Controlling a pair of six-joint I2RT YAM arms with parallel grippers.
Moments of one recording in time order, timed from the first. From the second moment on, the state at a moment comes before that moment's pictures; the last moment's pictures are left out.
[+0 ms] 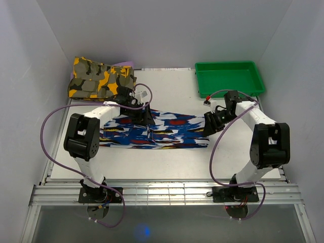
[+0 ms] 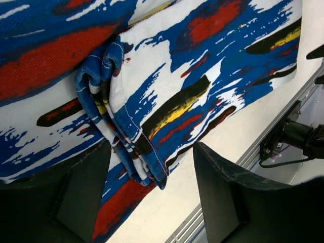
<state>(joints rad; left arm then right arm) -0.28 1.82 1.21 -0.43 0.67 -0.23 0.10 1.66 1.14 -0.94 -0.76 -0.47</state>
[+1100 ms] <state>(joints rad) -0.33 1.87 1.14 -0.43 0.61 -0.29 0.15 1.77 1.03 -0.75 -0.67 -0.36</state>
